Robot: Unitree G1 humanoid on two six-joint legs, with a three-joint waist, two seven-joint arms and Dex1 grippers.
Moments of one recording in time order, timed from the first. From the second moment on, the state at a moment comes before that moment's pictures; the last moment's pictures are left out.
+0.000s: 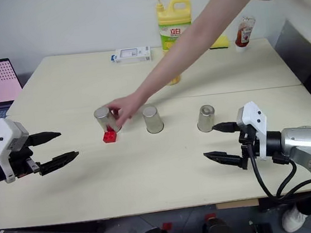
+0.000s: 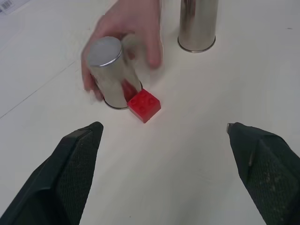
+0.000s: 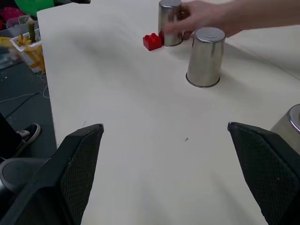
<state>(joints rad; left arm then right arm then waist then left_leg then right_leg) -0.03 1.07 0.50 -0.22 -0.47 0.60 -1.04 -0.21 -0.86 -0.15 -0.57 0.75 0.76 0.86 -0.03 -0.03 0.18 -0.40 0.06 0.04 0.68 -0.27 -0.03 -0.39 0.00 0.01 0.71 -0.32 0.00</state>
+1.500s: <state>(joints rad) -0.13 1.06 0.39 -0.23 -0.48 0.60 -1.04 -0.39 -0.72 -0.03 -0.58 0.75 0.78 0.74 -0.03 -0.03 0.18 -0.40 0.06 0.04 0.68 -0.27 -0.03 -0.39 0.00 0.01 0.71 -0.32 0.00</state>
